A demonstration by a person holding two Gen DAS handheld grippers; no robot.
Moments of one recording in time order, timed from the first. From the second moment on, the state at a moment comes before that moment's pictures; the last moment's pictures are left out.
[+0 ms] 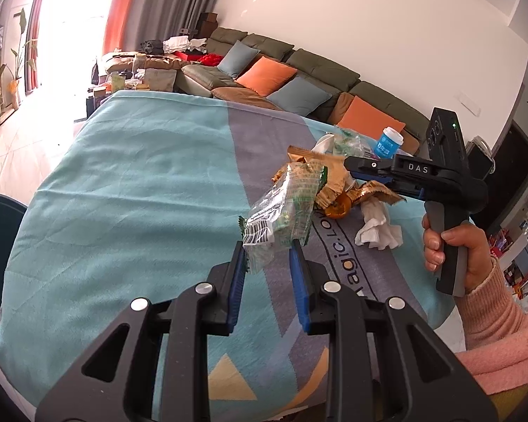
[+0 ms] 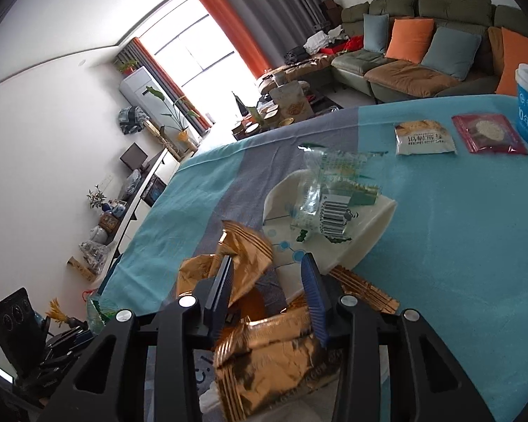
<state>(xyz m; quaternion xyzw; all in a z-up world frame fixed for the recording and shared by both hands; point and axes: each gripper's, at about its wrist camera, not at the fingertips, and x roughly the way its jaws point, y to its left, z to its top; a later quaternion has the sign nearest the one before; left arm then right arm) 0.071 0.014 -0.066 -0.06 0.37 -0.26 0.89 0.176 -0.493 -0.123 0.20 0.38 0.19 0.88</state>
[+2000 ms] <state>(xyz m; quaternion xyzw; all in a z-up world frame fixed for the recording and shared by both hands) 0.038 0.212 -0.039 -0.12 0.31 -0.01 0.94 0.198 -0.250 -0.064 0.13 0.35 0.45 0.81</state>
